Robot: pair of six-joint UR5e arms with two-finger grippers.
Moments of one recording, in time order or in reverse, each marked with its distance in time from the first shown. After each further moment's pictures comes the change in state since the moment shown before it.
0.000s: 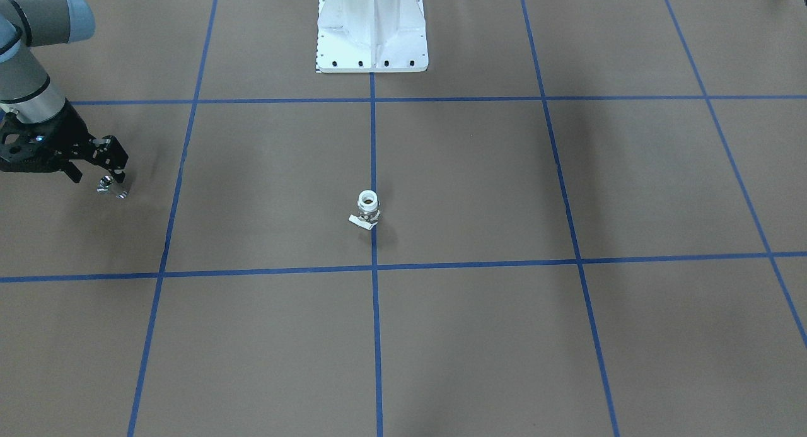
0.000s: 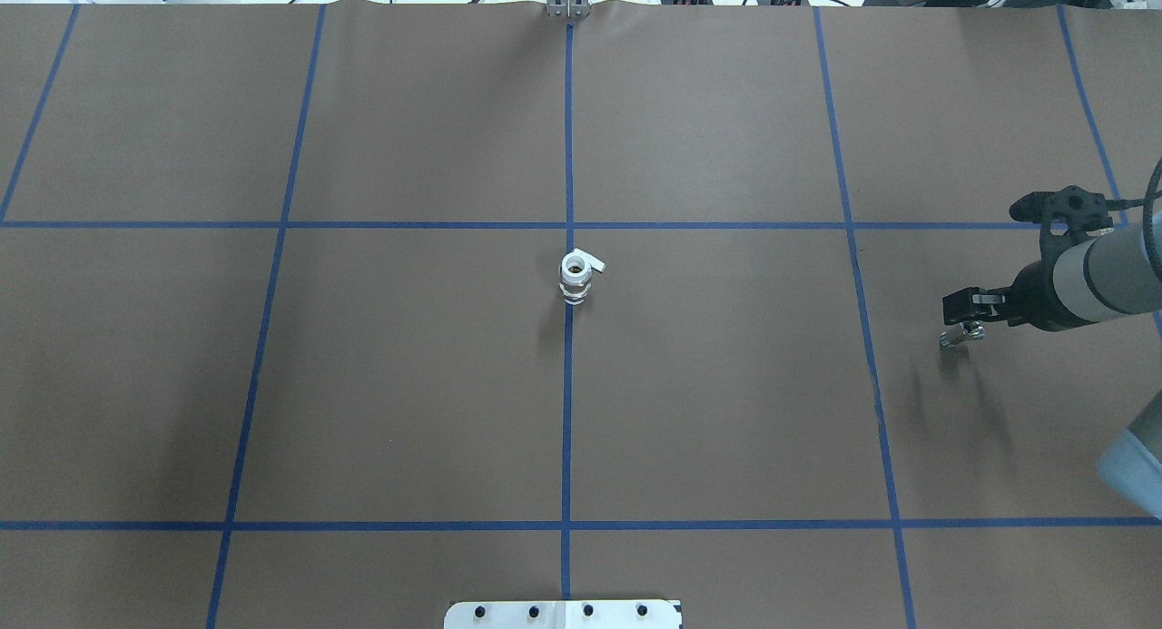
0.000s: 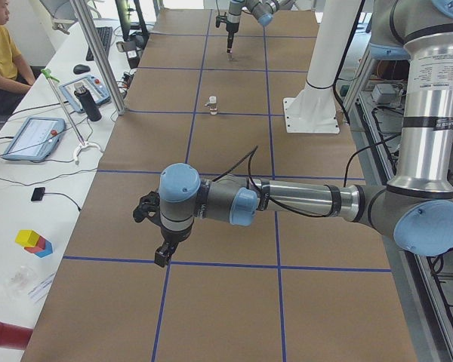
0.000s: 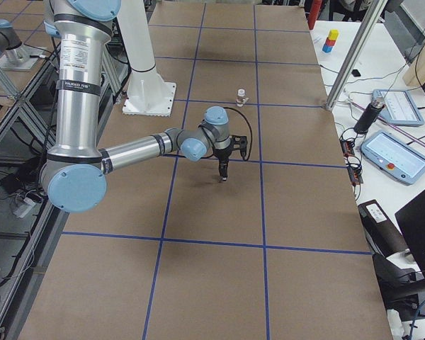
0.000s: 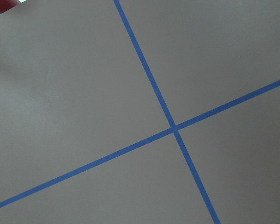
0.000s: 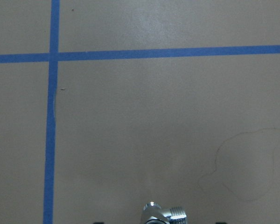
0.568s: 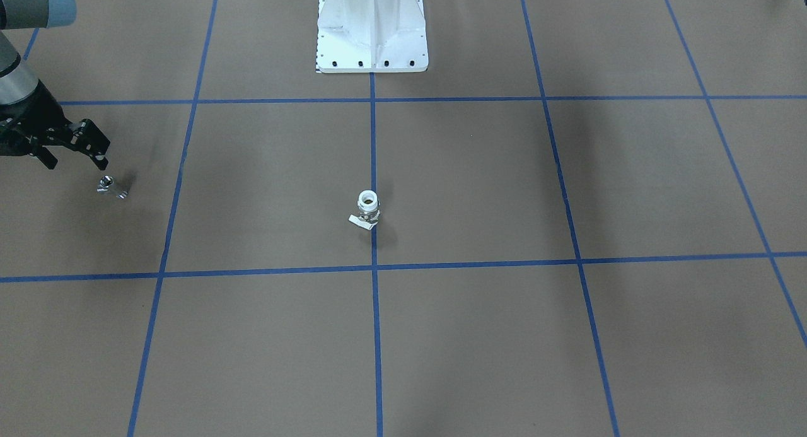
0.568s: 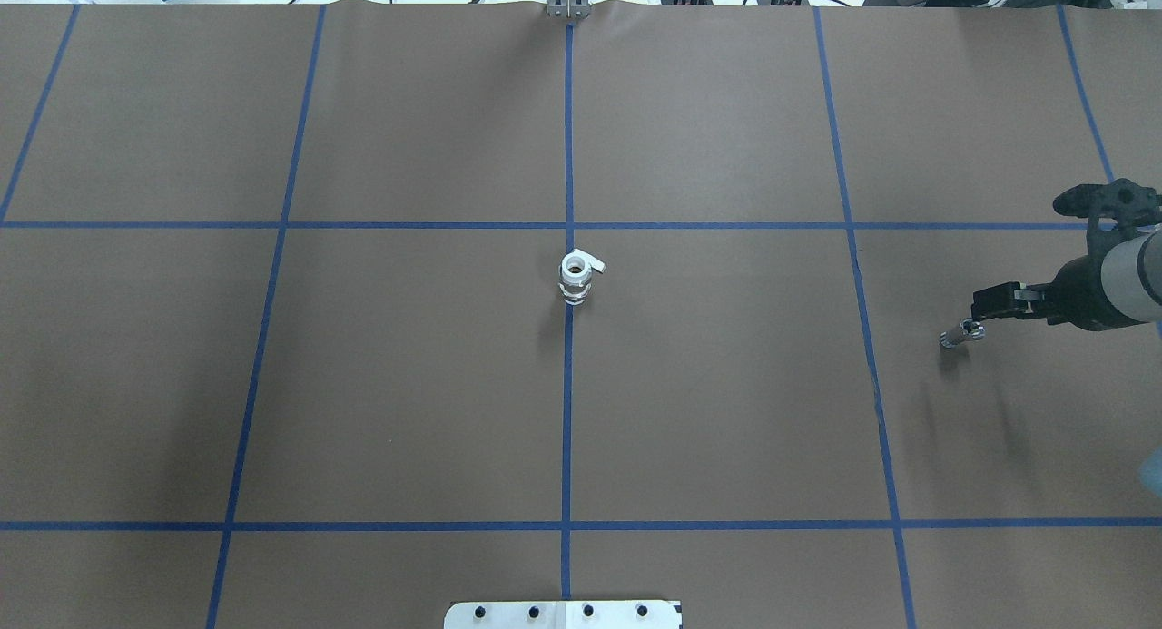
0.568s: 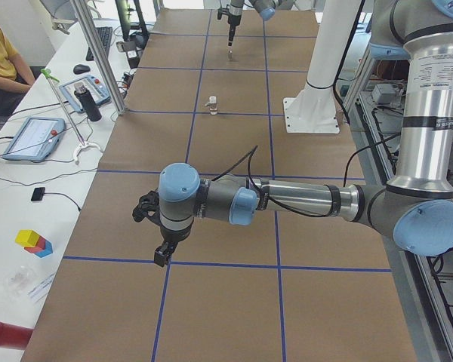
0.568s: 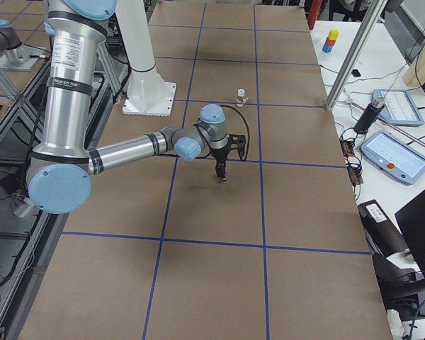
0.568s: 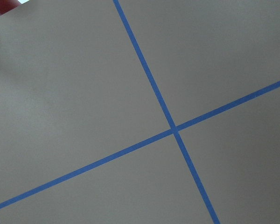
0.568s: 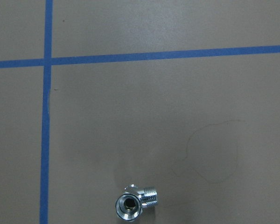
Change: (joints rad) left arm 0.000 -0.001 0.000 0.001 0.000 0.000; right arm 0.044 -0.046 0.052 0.000 0.018 -0.005
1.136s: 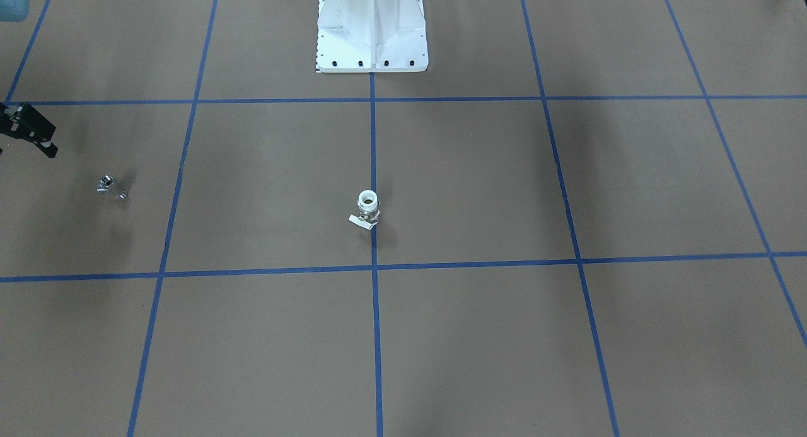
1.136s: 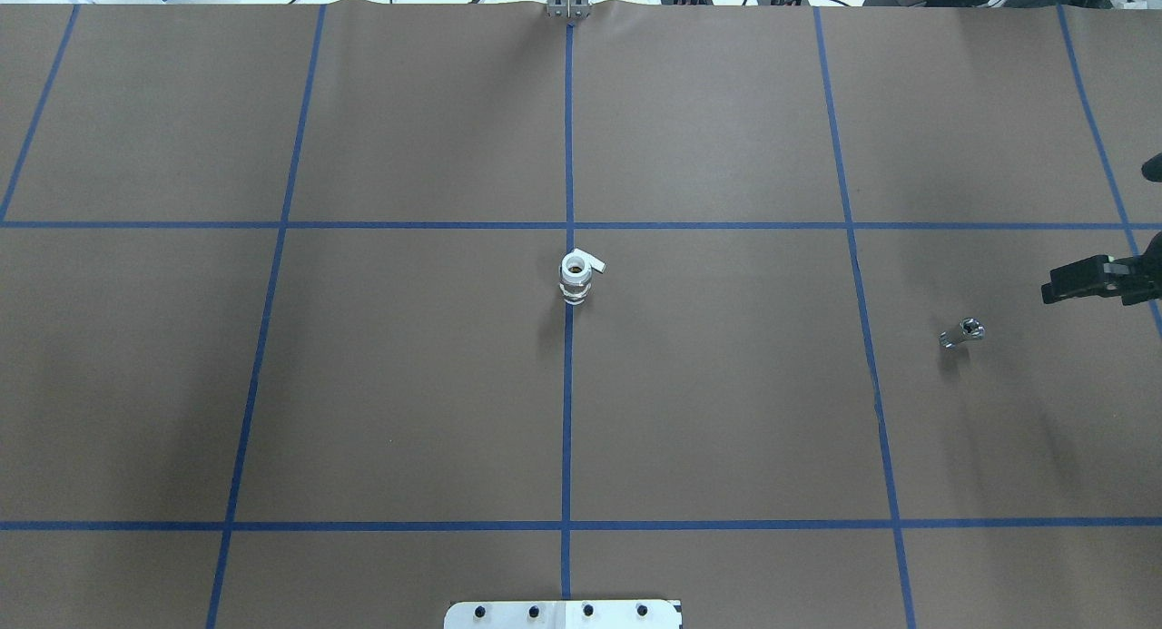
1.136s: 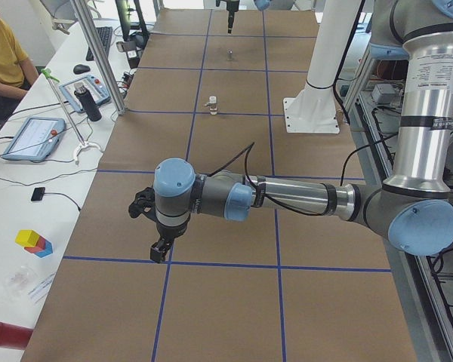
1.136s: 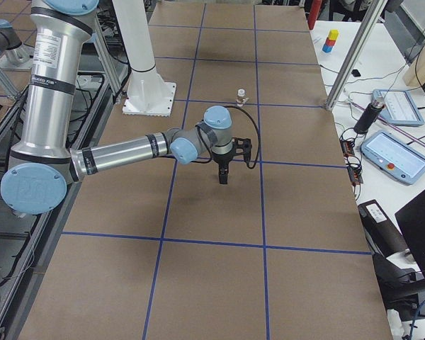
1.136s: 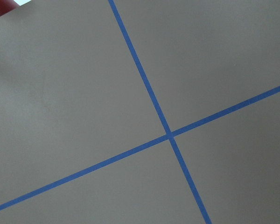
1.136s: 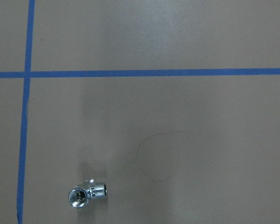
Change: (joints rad) left arm 0.001 -0.022 0.005 0.010 0.001 -0.001; right arm 0.162 -0.045 0.040 -0.058 0.147 -0.167
